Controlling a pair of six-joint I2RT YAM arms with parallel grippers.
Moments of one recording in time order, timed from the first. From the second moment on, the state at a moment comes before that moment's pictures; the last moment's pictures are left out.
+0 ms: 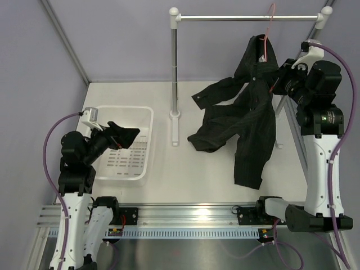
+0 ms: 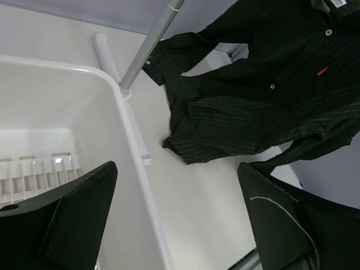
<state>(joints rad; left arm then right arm) 0.01 0.57 0.80 -0.37 0.55 -0.50 -0.02 1.23 1.70 -0.64 -0.28 0.26</state>
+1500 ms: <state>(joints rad) -0.53 1.17 1.39 -0.08 0.60 -0.39 0.26 0.90 1.26 -0.54 -0.96 0.55</state>
